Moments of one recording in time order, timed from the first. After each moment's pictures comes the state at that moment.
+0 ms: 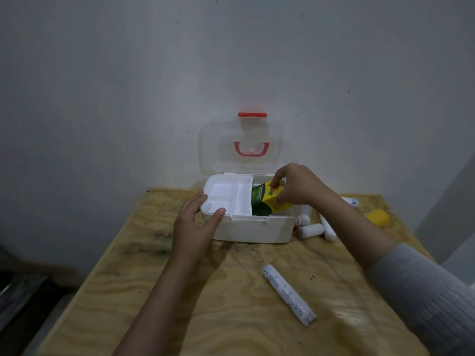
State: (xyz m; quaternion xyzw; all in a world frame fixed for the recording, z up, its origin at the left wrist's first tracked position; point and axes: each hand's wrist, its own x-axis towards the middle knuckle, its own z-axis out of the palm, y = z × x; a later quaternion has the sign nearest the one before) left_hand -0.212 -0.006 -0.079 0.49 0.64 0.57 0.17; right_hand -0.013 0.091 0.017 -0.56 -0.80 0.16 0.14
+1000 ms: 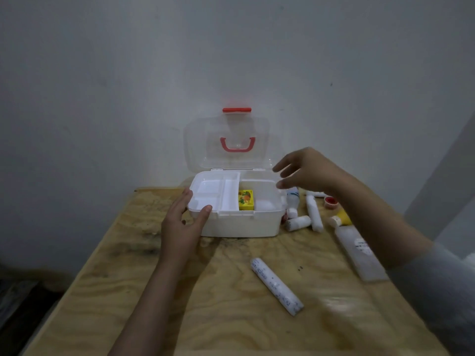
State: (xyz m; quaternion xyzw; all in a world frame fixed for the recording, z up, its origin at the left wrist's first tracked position) left_hand -0.210 -0.008 -0.085 0.47 0.64 0.57 0.18; right_hand 0.031 0.065 0.051 -0.56 -0.76 0.27 0.20
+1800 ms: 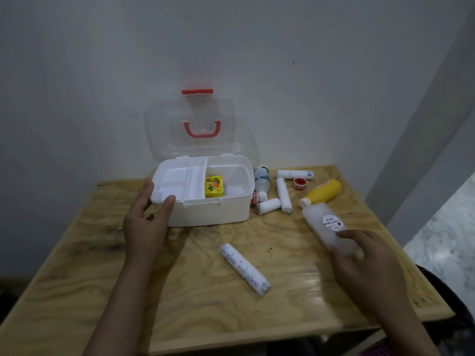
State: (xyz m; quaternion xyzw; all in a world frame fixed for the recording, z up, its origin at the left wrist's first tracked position) left_hand -0.201 -0.013 -0.089 0.46 0.62 0.61 0.17; right_hand 0.152 -0.068 -0.095 -0.71 -0.61 0.04 0.36
